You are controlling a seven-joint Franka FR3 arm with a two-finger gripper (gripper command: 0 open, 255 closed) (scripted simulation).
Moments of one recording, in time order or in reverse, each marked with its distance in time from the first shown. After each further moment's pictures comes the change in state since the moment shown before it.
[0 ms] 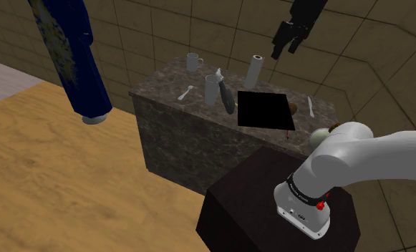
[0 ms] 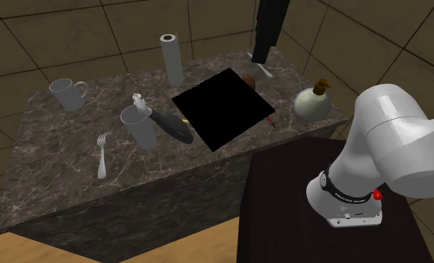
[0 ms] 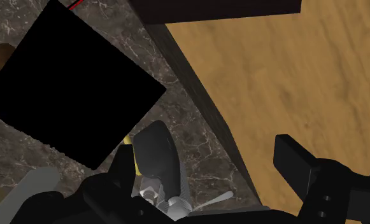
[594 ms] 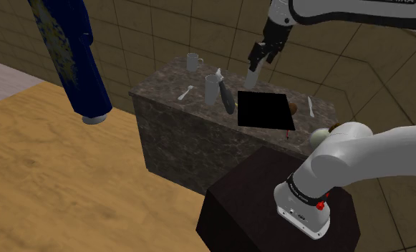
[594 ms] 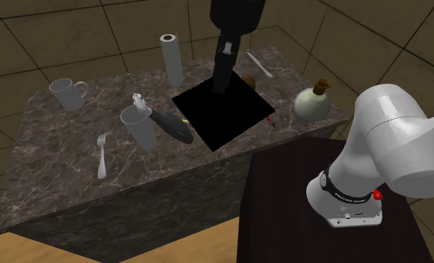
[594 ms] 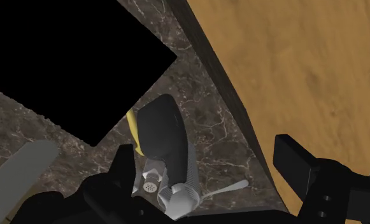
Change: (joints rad) arm -0.004 0.090 0.035 -0.150 -0.065 0.303 0.035
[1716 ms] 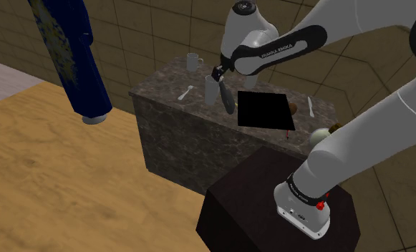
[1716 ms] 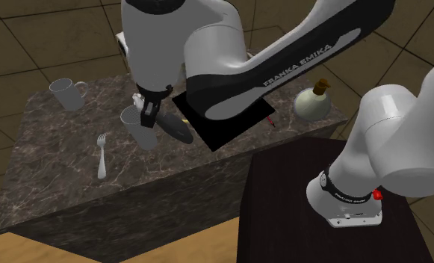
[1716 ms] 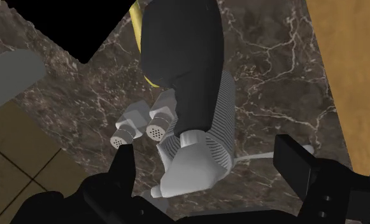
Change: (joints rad) arm -0.123 0.540 0.102 0.021 -0.358 0.656 0.260
